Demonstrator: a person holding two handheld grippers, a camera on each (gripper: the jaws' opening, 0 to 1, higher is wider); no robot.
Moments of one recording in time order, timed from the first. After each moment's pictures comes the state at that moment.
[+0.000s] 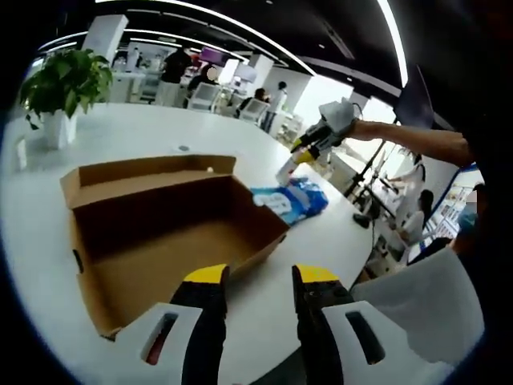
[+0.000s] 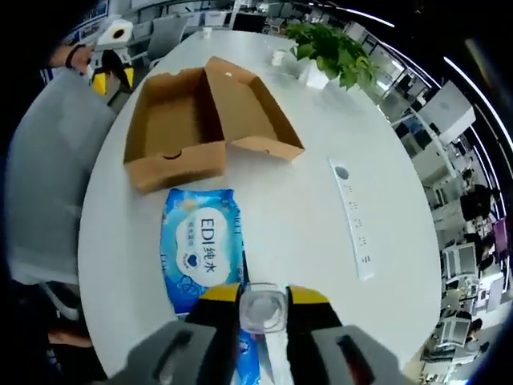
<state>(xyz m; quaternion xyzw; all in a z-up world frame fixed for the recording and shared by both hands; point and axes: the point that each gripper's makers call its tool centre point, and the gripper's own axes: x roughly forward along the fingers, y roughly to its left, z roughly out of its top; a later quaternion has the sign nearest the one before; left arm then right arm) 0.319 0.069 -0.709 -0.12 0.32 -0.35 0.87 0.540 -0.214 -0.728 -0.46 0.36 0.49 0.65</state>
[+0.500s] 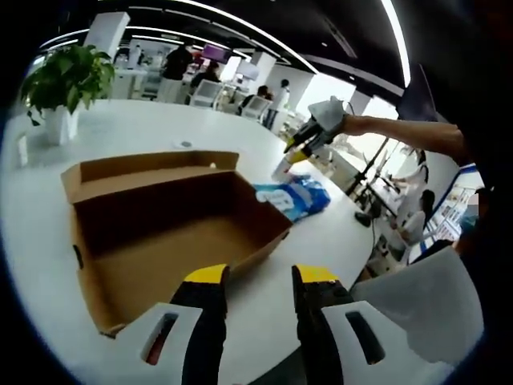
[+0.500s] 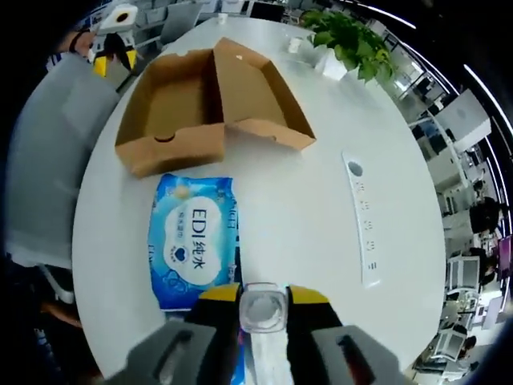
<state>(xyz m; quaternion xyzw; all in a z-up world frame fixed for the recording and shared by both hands) 0.318 0.071 -0.714 -0.12 0.33 -0.34 0.87 0.544 -0.206 -0.748 -0.48 0.37 0.50 0.62</state>
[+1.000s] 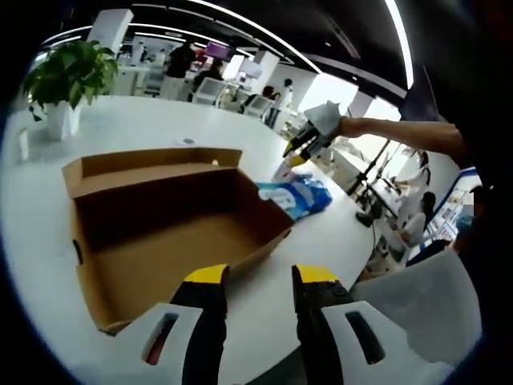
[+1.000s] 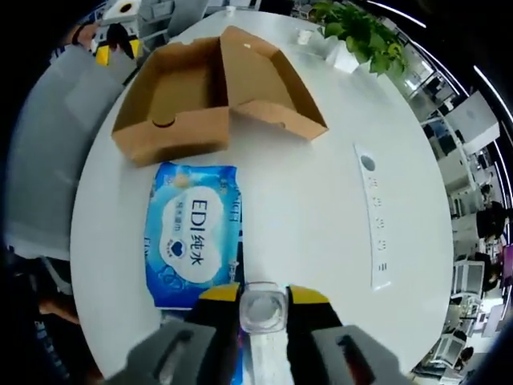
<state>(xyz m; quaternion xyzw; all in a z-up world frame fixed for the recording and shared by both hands) 0.318 0.072 -0.717 -0.13 0.34 -0.34 0.87 0.548 -0.210 -0.768 -0.48 0.39 0.51 0.60</state>
